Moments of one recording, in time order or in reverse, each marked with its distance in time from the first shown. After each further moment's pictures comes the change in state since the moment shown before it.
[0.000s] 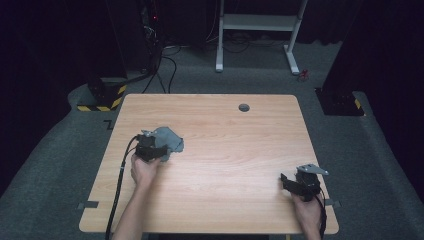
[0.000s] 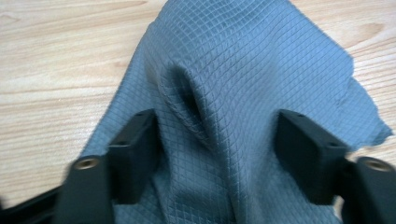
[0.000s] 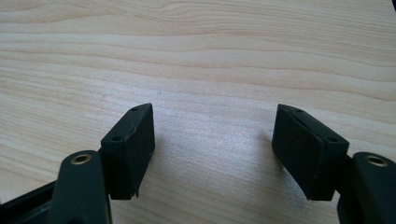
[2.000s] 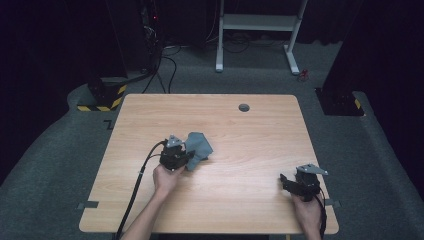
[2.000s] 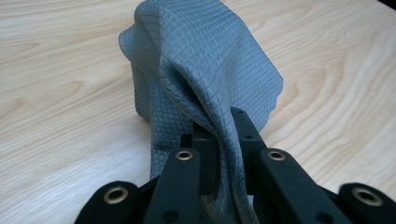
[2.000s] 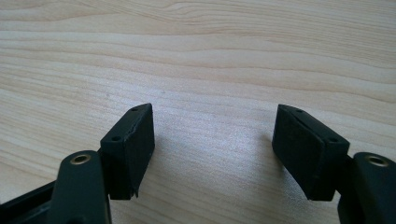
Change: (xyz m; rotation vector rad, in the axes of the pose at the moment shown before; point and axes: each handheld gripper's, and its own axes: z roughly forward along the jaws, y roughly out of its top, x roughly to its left) left arm -0.094 0.005 -0.036 -0.112 -0.397 0.151; right arm 0.000 0.000 0.000 0.001 0.010 -0.012
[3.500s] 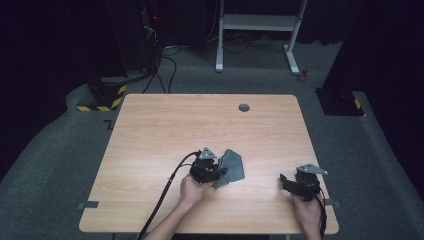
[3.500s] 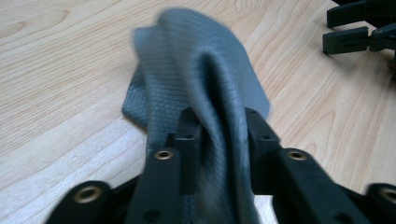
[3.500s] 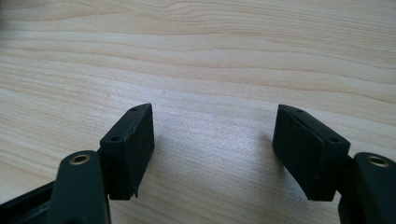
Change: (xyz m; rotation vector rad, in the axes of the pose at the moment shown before) left arm -0.080 -0.002 0.037 0.074 -0.205 0.072; right arm 0.000 0.000 0.000 -0.002 -0.001 0.000
